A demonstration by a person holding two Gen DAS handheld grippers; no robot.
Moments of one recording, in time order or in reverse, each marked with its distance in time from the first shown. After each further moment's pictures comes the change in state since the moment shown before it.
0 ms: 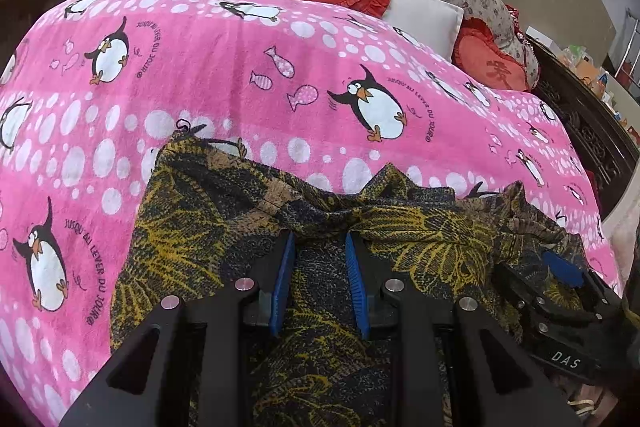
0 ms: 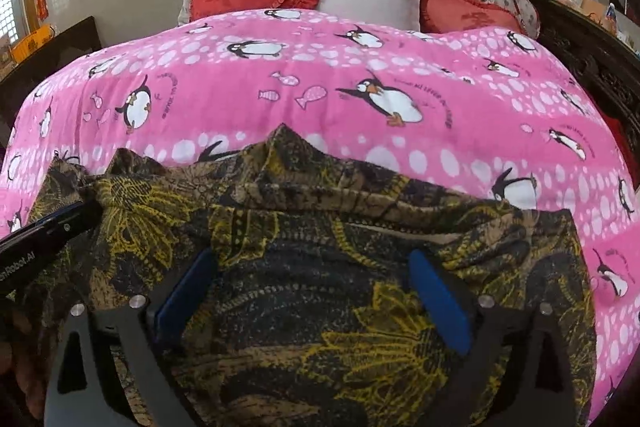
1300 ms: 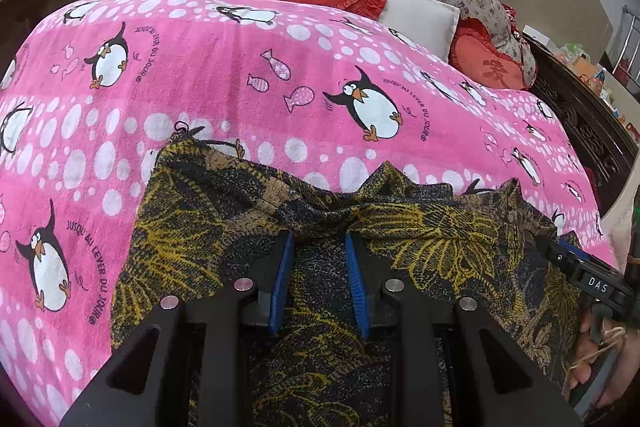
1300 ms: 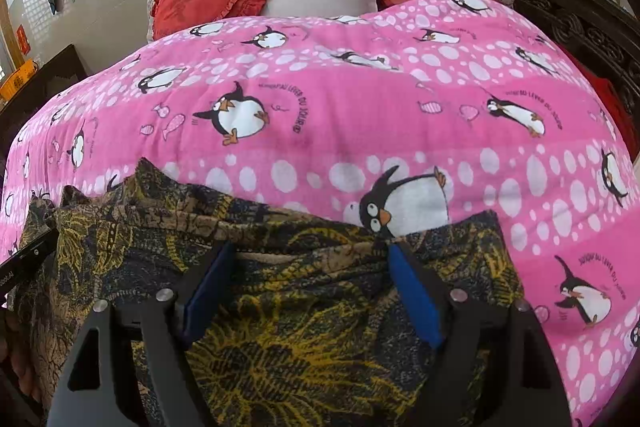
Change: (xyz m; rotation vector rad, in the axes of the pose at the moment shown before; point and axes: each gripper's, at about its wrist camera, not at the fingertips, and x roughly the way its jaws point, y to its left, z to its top) left arm -0.004 -0.003 -0.001 0.014 -0.004 -0.001; right arm -0.002 -0.098 0.013 0.108 0.031 0.016
